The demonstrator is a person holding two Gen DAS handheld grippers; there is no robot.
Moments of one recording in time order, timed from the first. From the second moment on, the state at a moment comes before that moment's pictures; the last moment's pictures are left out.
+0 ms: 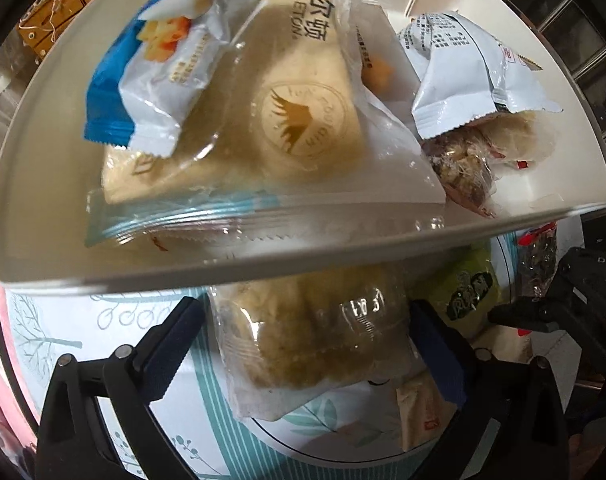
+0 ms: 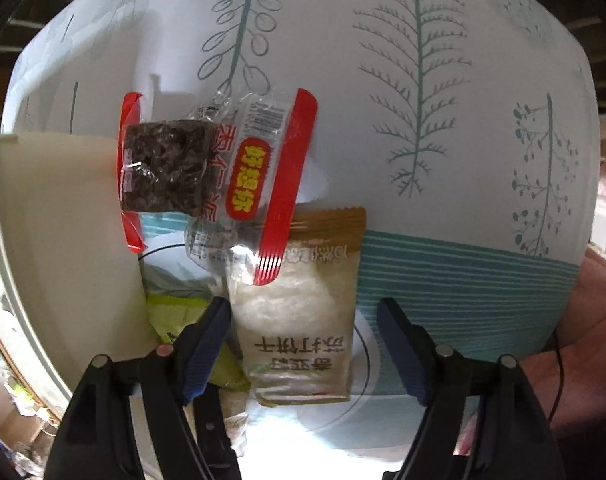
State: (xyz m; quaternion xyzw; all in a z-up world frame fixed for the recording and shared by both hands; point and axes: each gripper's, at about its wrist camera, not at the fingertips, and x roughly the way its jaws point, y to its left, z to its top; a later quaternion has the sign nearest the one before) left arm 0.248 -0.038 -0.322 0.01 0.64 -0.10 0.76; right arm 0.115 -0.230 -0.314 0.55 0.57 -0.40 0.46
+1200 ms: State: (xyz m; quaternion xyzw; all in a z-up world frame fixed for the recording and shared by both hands) left arm 0.207 0.081 -0.258 -0.06 0.70 -0.06 0.71; right arm 0.067 -0.128 -0.238 0.47 0.61 -0.21 0.60
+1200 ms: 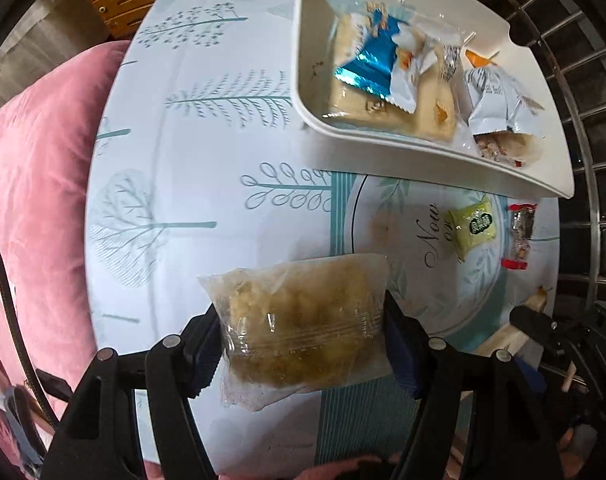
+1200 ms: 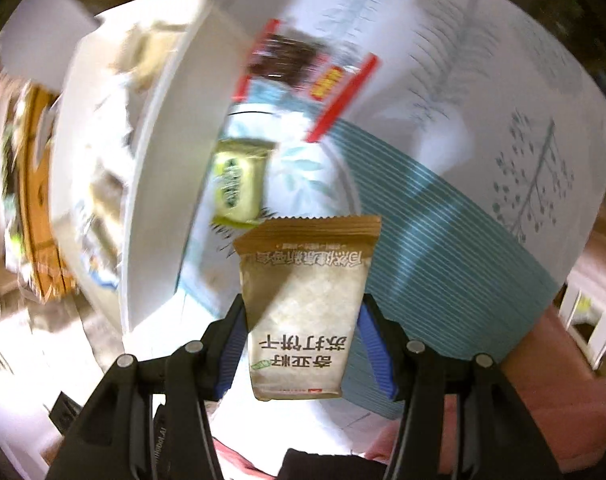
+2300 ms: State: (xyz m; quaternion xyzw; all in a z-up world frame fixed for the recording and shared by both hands) left arm 0.304 0.044 -0.139 -0.11 0.60 -0.13 0.78; right arm 0.179 -0.196 -0.140 0.24 0.45 -0.01 0.86
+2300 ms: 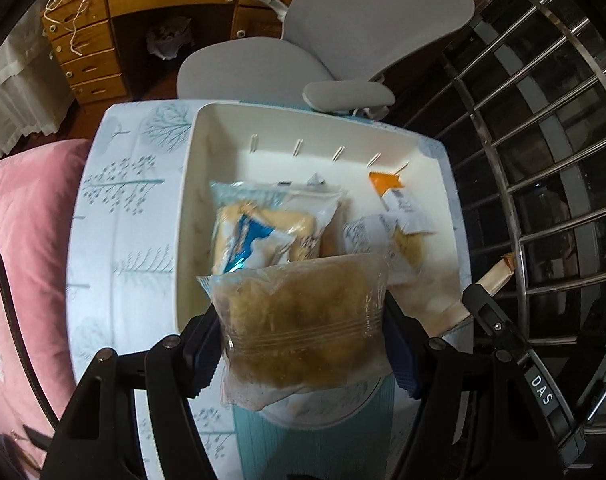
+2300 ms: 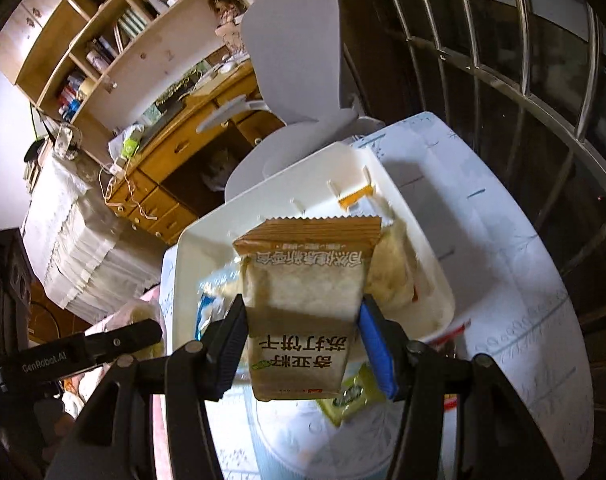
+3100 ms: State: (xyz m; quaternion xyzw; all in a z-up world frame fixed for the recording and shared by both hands) left arm 0.286 0.024 -0.146 -0.10 0.61 -0.17 0.77; right arm 0.162 -0.238 -0.146 0.30 0.46 -0.07 0.83
